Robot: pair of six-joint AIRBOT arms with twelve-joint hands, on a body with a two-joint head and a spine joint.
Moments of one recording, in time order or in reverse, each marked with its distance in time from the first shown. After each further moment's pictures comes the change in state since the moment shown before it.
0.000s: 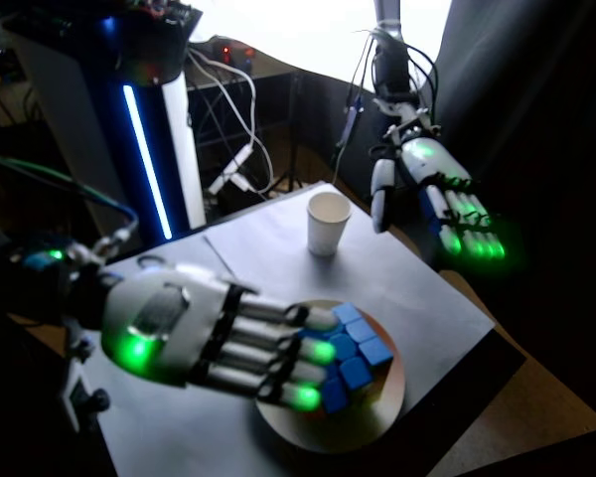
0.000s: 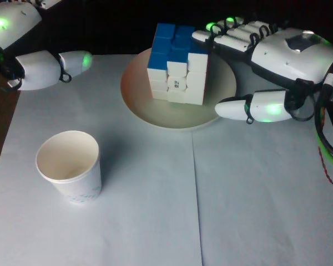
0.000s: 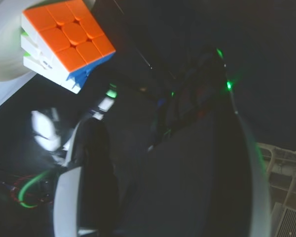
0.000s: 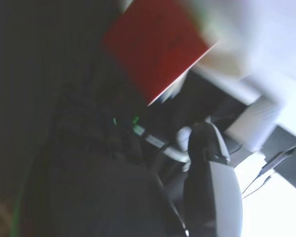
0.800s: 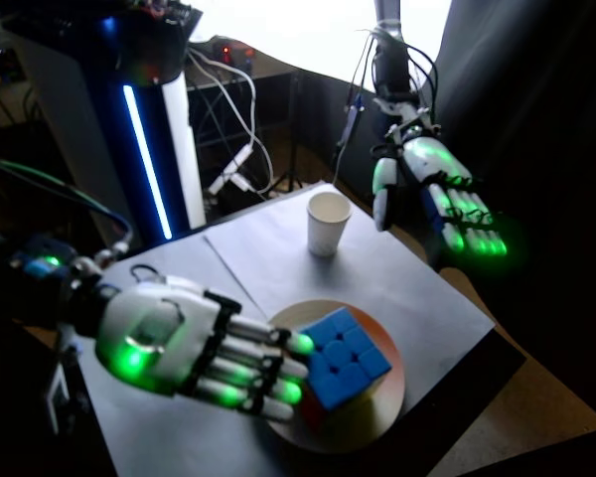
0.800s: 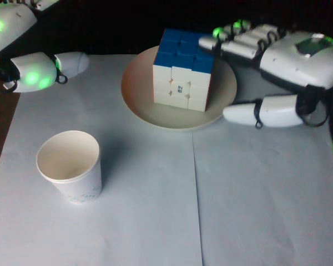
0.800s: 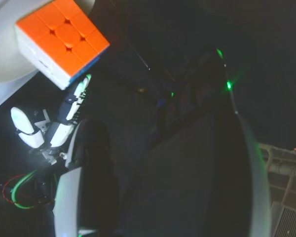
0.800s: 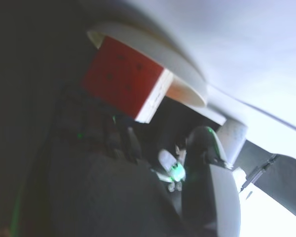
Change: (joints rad) left arm 0.021 0.012 -0.010 -0.010 -0.021 0.000; right arm -0.007 0.068 -0.074 -0.003 0.014 -0.054
